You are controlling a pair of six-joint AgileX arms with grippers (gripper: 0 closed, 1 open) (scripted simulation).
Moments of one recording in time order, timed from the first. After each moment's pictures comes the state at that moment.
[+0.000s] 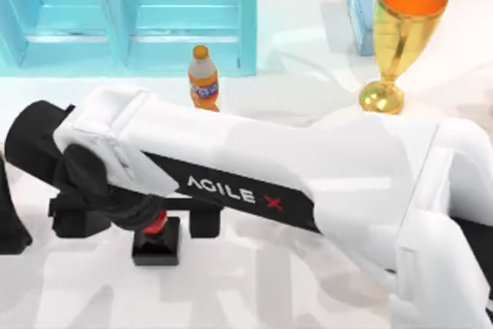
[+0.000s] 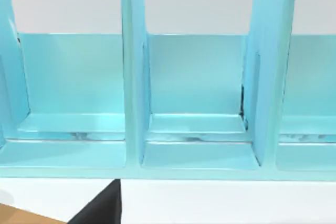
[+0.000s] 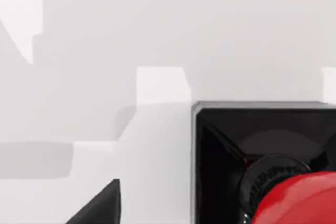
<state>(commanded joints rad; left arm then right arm) 0.00 0.00 0.00 0.00 0.00 0.00 1.08 2.50 2.23 -1.16 0.27 1.09</state>
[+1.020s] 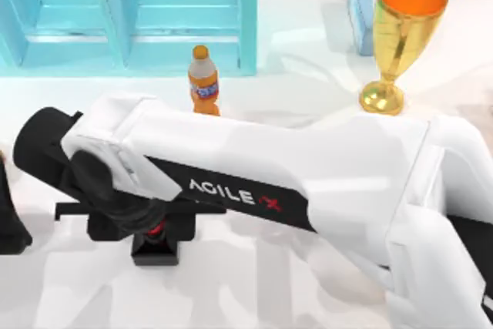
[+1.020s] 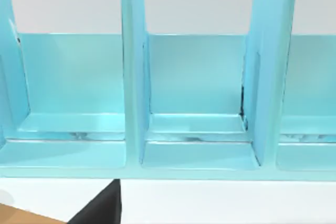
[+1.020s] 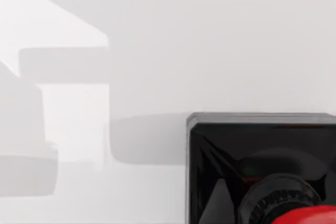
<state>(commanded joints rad) 0.00 0.00 0.00 0.00 0.00 0.00 1.08 2.50 2.19 -1.12 0.27 1.08</state>
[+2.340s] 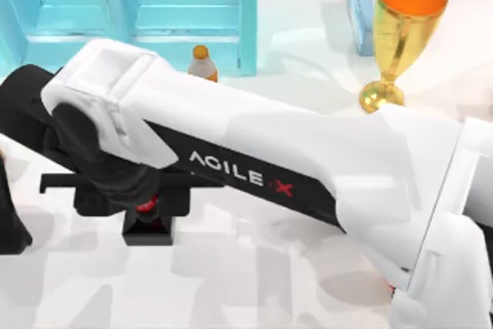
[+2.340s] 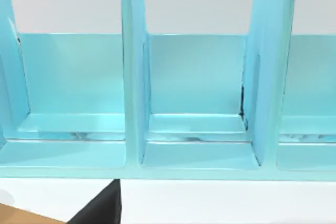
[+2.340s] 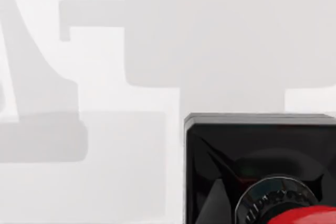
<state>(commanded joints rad) 0.00 0.00 0.00 0.00 0.00 0.00 1.08 2.51 2.41 -1.33 0.27 1.08</state>
